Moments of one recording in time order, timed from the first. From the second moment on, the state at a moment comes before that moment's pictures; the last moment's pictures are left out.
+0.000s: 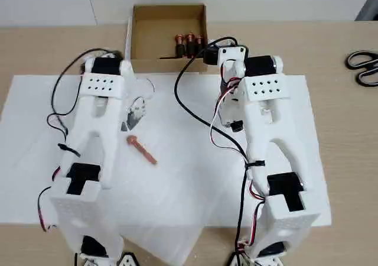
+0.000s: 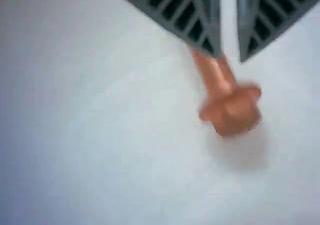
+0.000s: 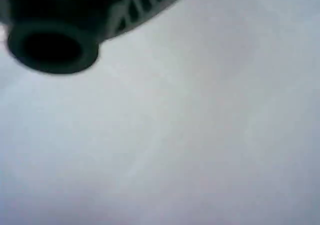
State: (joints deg) left arm 1.9 21.8 -15.7 99.1 26.0; right arm -12.2 12.6 -16.0 95.7 6.7
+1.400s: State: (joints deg) left arm 3.8 -7.9 0.6 99.4 46.9; right arm -10.8 12.6 -16.0 95.7 6.7
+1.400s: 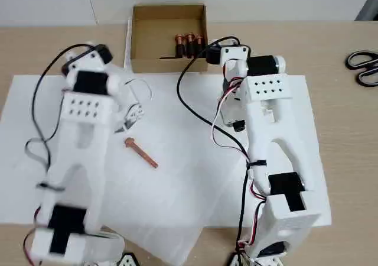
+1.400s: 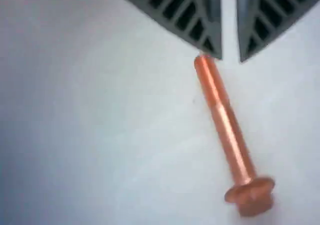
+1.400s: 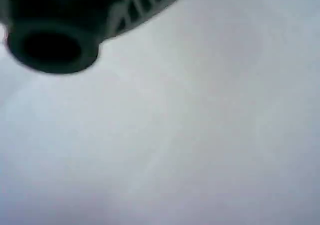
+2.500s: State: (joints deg) left arm 3.8 12.6 -1.6 98.4 64.0; right arm -10.6 12.6 -16.0 95.7 6.7
